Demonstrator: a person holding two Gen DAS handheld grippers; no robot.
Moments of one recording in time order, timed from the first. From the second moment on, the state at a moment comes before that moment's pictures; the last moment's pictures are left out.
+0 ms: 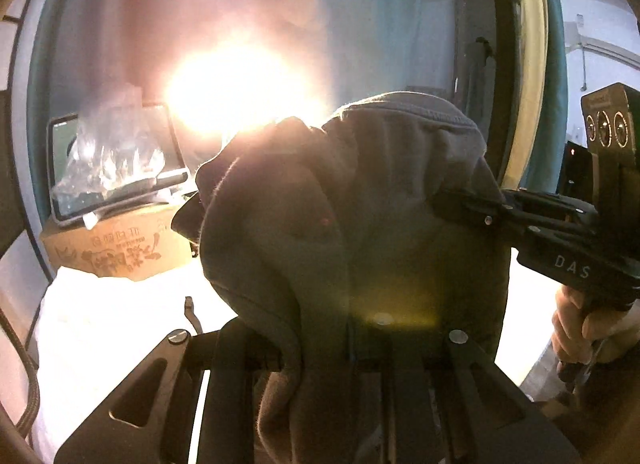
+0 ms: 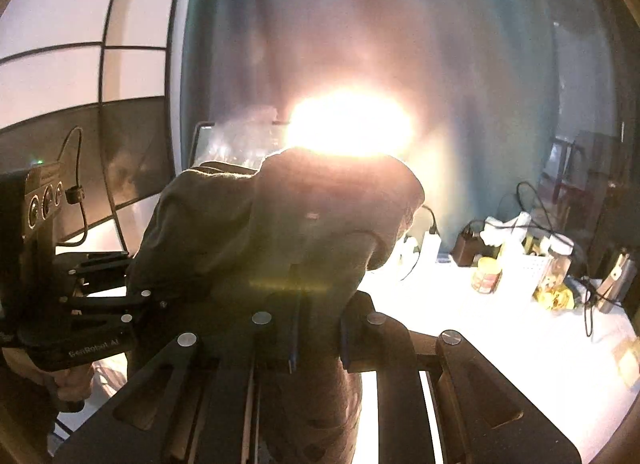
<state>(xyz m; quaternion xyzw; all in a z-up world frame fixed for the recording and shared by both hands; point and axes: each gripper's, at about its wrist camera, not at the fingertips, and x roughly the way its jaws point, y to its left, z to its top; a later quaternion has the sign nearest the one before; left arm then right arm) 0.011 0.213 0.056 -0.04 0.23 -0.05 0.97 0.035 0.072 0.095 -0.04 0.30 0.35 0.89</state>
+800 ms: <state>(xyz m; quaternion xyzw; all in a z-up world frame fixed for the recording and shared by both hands) 0.063 0.226 0.015 -0.08 0.31 -0.04 0.95 0.096 0.103 0.023 -0.05 0.38 0.34 0.86</state>
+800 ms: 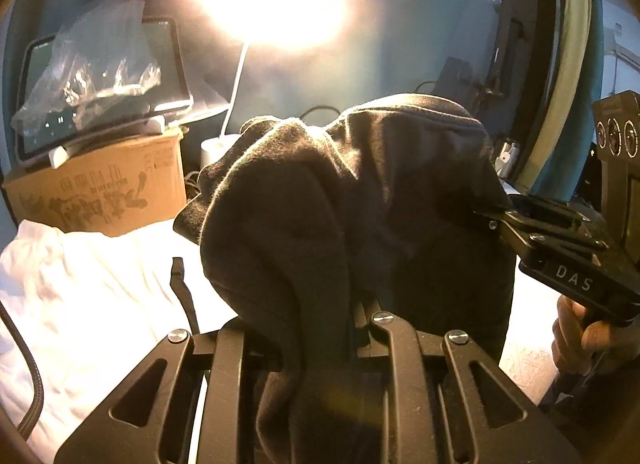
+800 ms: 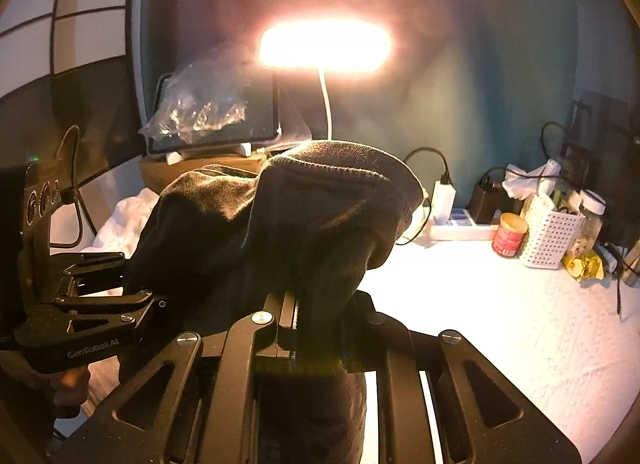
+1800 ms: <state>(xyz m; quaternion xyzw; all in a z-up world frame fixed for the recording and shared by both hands) 0.121 0.265 -0.049 -0.14 0.42 -0.03 0.90 0.153 0.139 -0.075 -0.04 0.48 0.34 0.81</state>
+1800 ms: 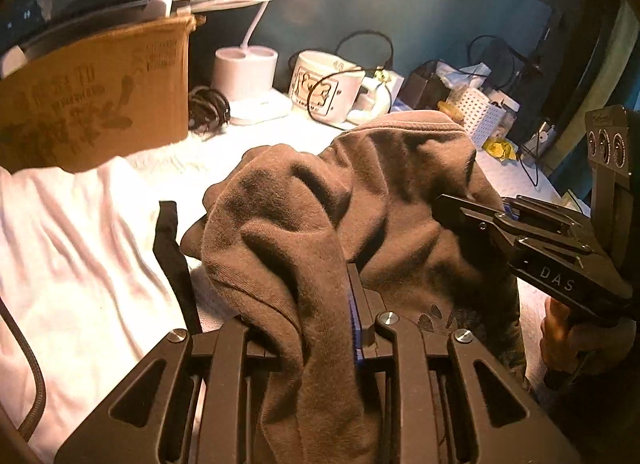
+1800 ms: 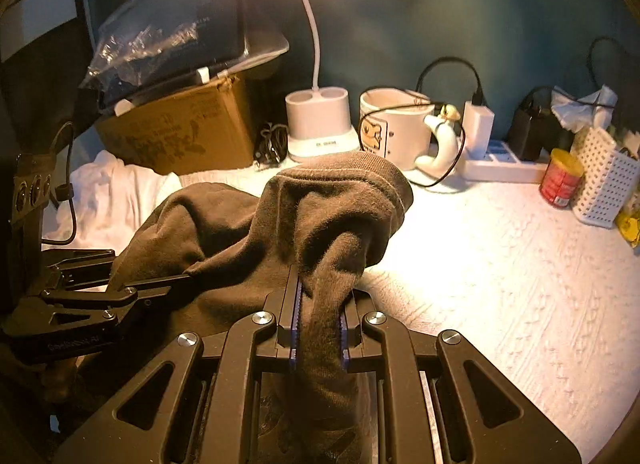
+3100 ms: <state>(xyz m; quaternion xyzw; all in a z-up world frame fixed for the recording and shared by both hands) 0.178 0.294 -0.070 -0.17 0.47 -0.02 0.87 0.221 0.140 -0.141 0.04 0.56 0.34 0.76</state>
